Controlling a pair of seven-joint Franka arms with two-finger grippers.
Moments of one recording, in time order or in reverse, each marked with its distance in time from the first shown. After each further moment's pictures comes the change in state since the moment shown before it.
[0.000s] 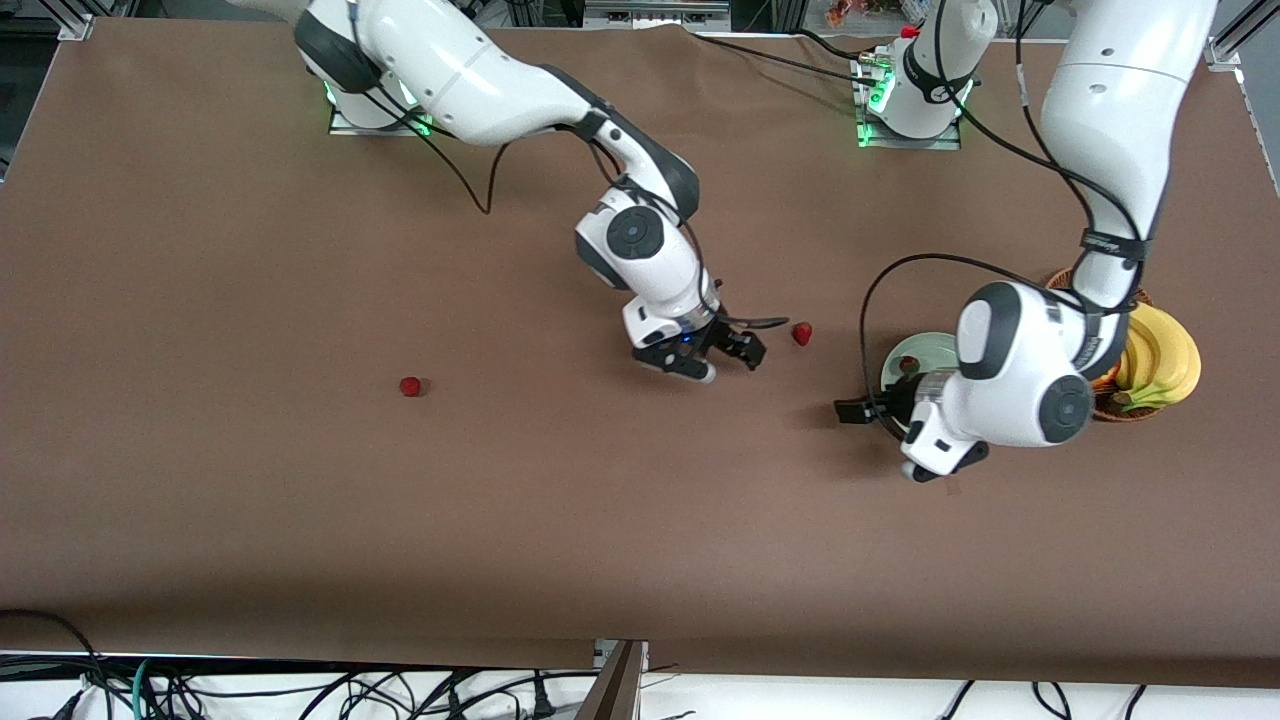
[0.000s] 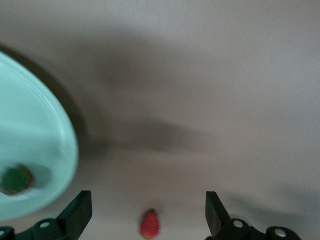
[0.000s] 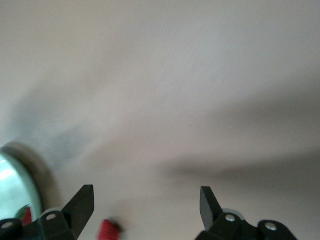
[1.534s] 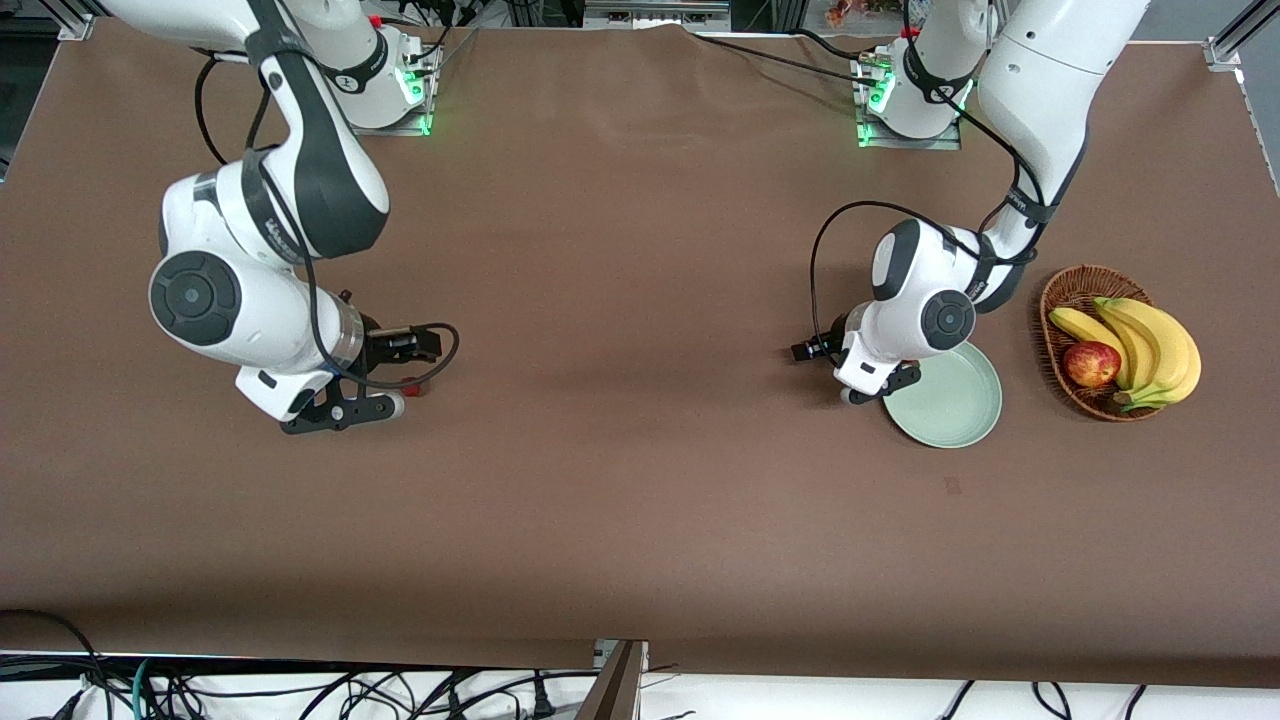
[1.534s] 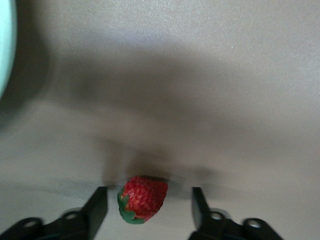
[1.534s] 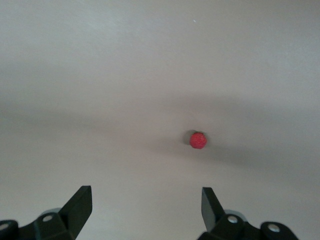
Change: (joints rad) left arm -0.068 -0.135 -0.037 -0.474 0.039 0.389 -0.063; right arm -0.394 -0.479 -0.187 -0.304 0.088 -0.628 -1.040
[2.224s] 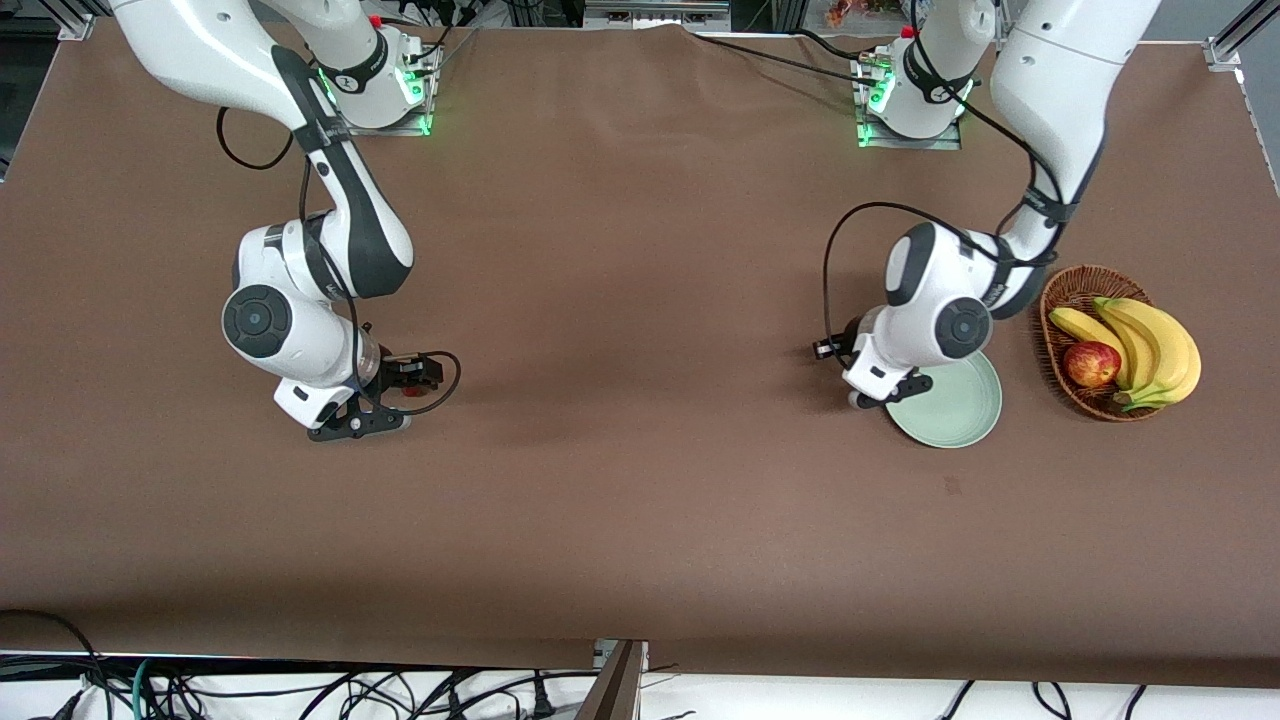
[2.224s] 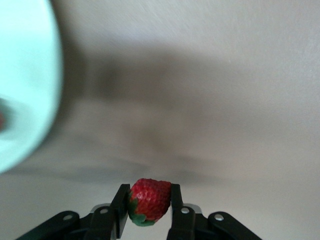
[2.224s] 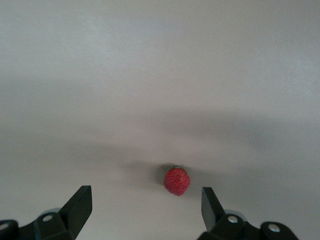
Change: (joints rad) left arm 0.040 -0.028 0.026 0.090 0.039 -0.185 0.110; right arm -0.007 0.024 -0.046 -0.344 0.000 0.459 -0.076
